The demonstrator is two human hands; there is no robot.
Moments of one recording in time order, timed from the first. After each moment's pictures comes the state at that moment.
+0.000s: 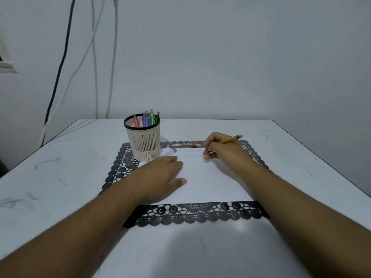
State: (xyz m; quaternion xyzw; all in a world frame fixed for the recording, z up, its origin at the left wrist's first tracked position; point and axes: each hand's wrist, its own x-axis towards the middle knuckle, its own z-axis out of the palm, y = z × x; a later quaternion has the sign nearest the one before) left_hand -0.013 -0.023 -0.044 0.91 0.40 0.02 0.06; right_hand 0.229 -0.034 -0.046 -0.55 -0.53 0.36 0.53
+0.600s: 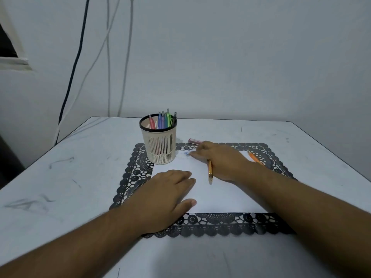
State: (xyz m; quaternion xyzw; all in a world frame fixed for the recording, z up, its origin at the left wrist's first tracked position) left_hand -0.047 -0.040 -0.063 0.94 0.34 0.07 0.01; right_hand 0.198 0.015 -0.060 -0.54 -0.84 -0.08 0.08
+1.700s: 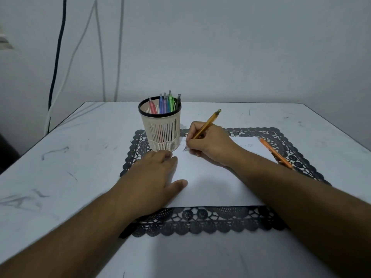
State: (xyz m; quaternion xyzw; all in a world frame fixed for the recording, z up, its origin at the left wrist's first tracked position) left_hand -0.062 -0.022 -0.048 0.88 0.48 0.02 0.06; right_hand 0.146 0.028 -0.057 -0.52 -0.59 0.44 0.44
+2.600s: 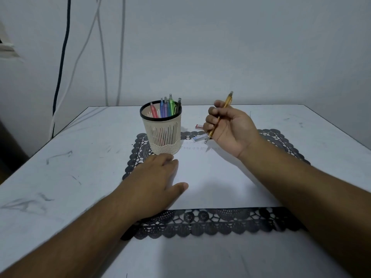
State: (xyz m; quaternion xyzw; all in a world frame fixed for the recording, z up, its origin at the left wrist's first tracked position) left_hand -0.065 -0.024 -0.048 0.87 0.48 0.02 0.09; right_hand 0.169 0.037 -0.025 -0.23 -0.26 0.65 0.67
